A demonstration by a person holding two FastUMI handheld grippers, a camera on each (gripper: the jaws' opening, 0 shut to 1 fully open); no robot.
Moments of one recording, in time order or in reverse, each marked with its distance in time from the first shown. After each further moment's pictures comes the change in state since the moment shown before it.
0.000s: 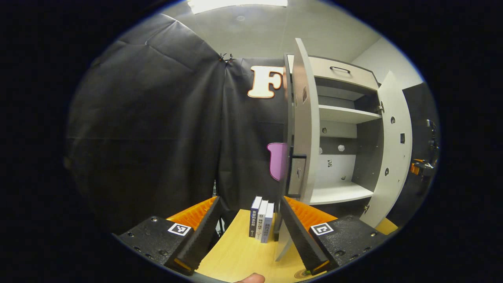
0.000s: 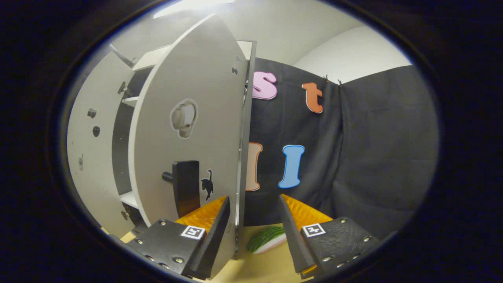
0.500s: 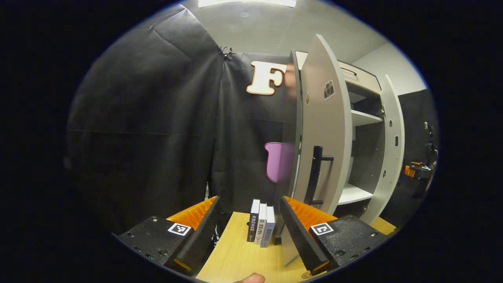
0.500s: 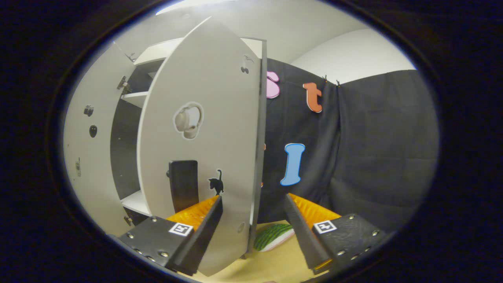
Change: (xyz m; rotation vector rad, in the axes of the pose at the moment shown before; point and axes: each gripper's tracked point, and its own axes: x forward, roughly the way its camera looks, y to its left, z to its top) left arm 0.047 0.047 -0.008 -0.040 0.005 -0.097; right arm -0.011 0.073 0.001 -0.011 0.003 0.006
